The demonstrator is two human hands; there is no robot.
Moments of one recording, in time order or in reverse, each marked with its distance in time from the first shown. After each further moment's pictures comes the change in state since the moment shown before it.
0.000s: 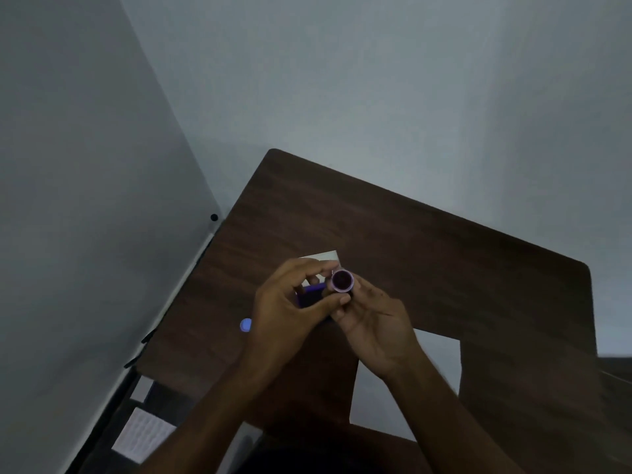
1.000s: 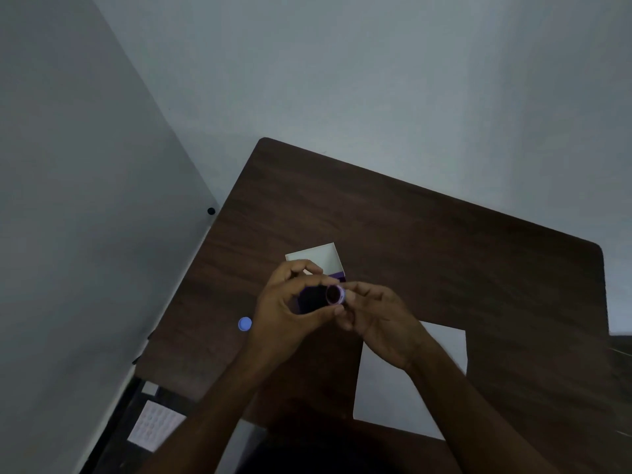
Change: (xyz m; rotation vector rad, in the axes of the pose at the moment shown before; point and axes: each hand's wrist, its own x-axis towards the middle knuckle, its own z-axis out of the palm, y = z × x) left_hand 0.007 -0.038 0.014 0.115 -0.177 -0.126; right_hand 0.019 -0.018 -0.043 -0.553 -0.025 0.068
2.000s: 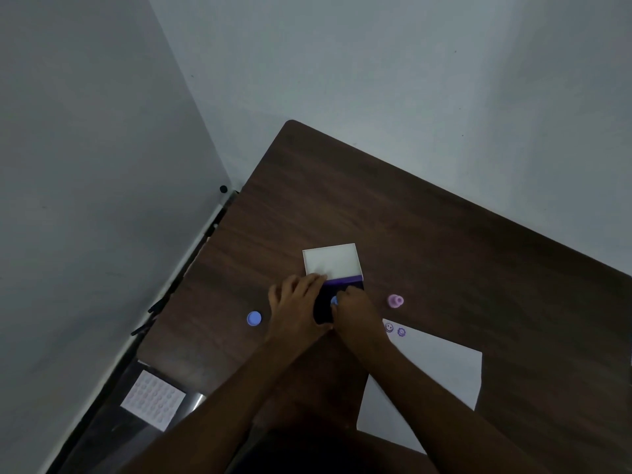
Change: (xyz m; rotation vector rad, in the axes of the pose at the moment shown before) left_hand 0.020 -0.119 0.049 0.675 -0.080 -0.150; right_hand 0.125 0.057 0.002 -1.792 0.024 0.611
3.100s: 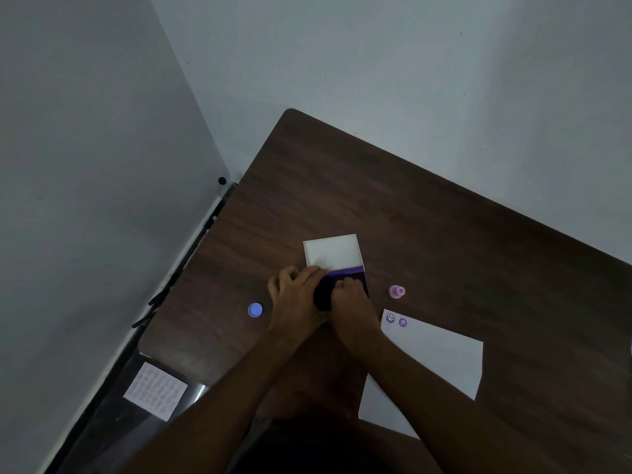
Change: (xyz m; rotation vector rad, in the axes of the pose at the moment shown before) left_hand 0.002 0.005 -0.007 -0.108 0.009 -0.037; right_hand -0.022 -0.006 0.012 0.070 0.224 -0.091
